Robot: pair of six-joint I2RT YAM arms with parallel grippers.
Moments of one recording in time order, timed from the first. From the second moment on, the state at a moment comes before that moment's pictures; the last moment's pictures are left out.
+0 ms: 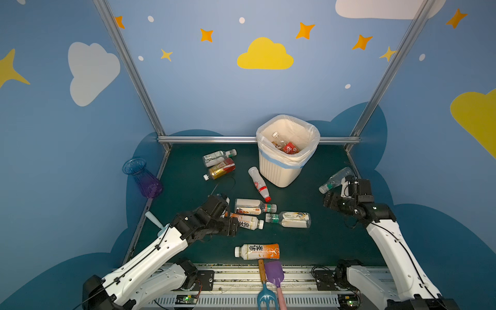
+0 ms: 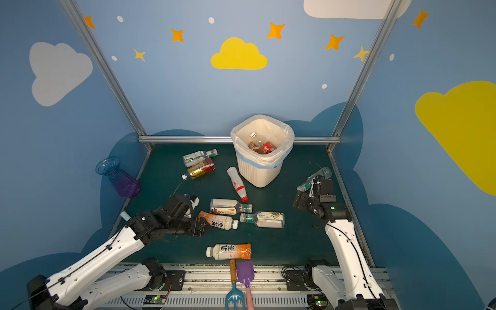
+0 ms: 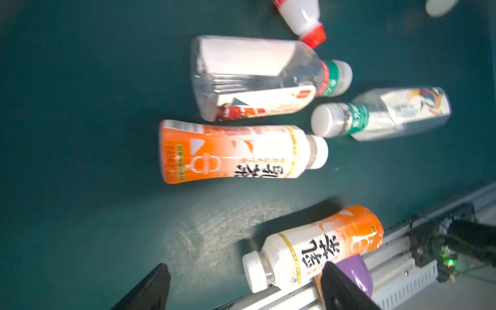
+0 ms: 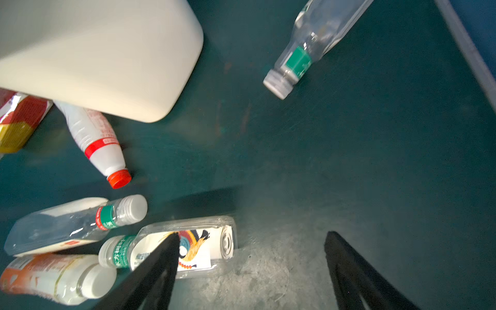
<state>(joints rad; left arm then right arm) -0.75 0.95 0.82 -0.90 0.07 -0.53 0.09 0.95 0.84 -0.81 -0.08 0.36</state>
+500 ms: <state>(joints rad) -1.22 1.38 1.05 -0.90 -0.09 -0.25 0.13 0.94 0.73 -0.69 -0.25 0.42</state>
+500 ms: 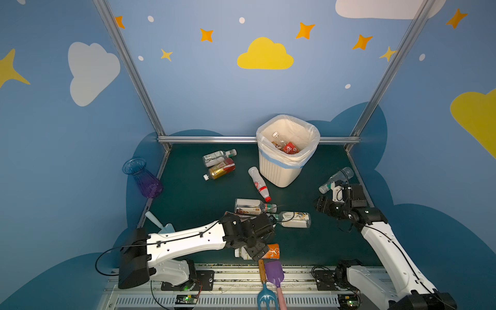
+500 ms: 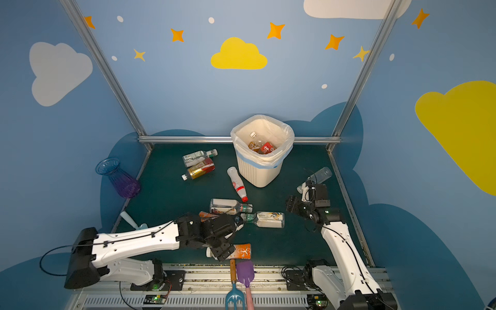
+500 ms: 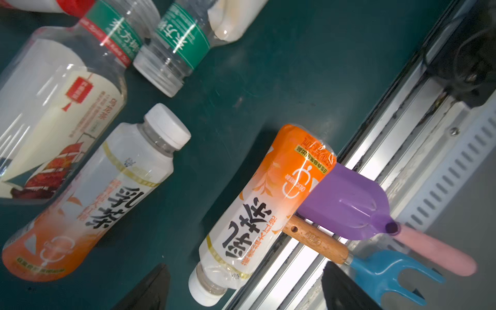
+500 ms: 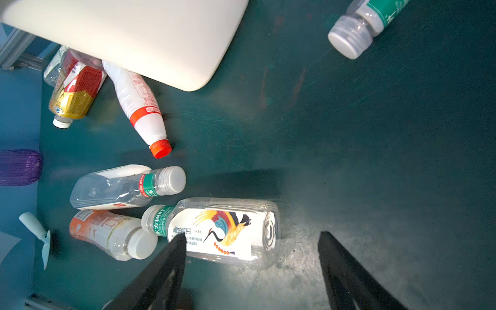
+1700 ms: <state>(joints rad) -1.24 1.75 1.21 -0.95 -0.04 -0.07 0.13 0.89 0.71 -0.67 -0.26 0.42</state>
